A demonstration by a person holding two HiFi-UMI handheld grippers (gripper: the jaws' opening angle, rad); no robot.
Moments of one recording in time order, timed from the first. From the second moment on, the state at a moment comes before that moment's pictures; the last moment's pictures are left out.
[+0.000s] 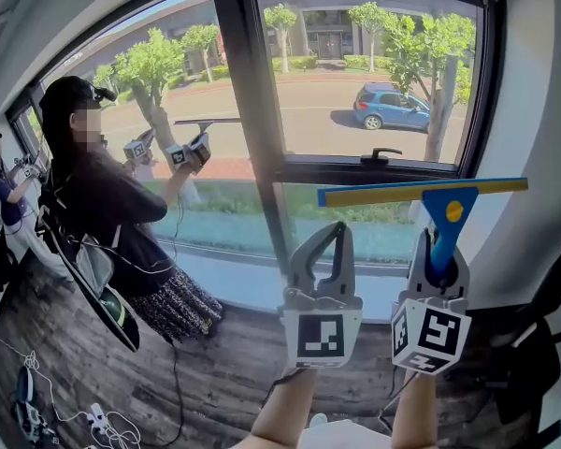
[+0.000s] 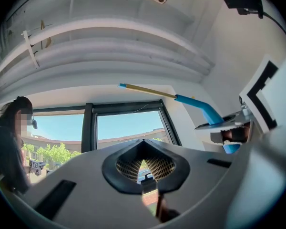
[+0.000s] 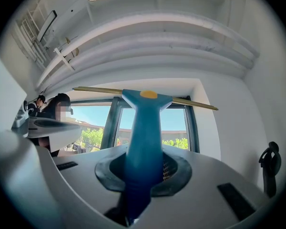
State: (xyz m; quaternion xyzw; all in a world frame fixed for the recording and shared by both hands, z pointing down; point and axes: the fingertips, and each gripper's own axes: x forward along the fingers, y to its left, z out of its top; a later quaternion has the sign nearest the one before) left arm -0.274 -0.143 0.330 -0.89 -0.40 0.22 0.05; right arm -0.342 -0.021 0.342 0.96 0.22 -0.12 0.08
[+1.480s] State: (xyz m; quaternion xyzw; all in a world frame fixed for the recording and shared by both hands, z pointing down) left arm -0.091 0.044 0.335 -0.90 -0.38 0.19 0.01; right arm -0.156 0.162 0.348 0.98 0.18 -0.10 0.07
